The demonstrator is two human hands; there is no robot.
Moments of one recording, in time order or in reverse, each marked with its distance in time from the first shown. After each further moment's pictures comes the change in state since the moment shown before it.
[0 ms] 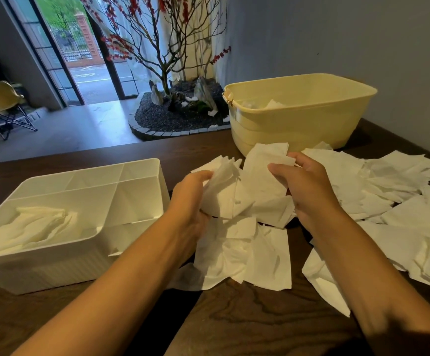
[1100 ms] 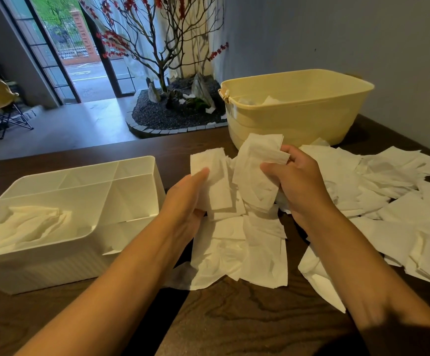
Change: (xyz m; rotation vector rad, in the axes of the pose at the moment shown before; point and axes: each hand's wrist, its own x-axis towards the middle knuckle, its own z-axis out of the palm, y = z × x) left_hand 0.018 -0.014 -0.009 0.060 0.036 0.060; right_hand -0.002 0.001 0.000 0.044 -0.098 -0.076
